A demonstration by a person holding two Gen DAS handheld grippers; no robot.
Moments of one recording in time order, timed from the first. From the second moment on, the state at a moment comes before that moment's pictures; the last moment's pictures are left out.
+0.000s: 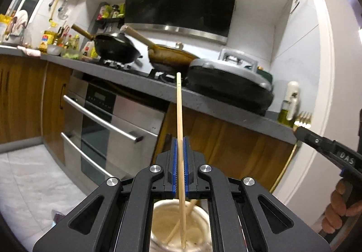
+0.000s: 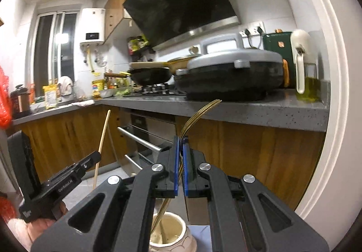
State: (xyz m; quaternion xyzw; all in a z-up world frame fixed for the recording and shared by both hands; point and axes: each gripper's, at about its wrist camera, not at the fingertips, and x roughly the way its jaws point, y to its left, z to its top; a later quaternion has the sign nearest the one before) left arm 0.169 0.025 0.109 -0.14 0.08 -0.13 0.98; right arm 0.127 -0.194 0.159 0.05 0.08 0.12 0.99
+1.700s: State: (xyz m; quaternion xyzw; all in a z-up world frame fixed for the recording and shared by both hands) left arm 0.125 0.033 0.063 -0.02 0.15 -0.11 0.98; right arm 0.176 -0.191 0.072 0.05 0.20 0.13 0.97
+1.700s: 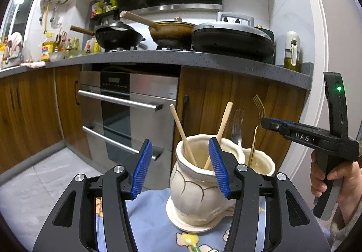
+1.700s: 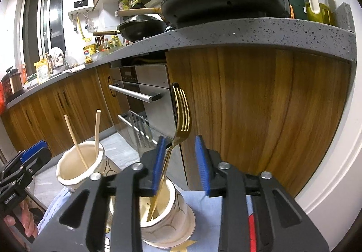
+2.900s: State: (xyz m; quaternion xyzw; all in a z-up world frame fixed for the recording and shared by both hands) left arm 0.028 0.075 0.004 -0.01 0.32 0.00 0.95; right arm 0.048 -0.161 0.005 -0.02 0.30 0.21 0.93
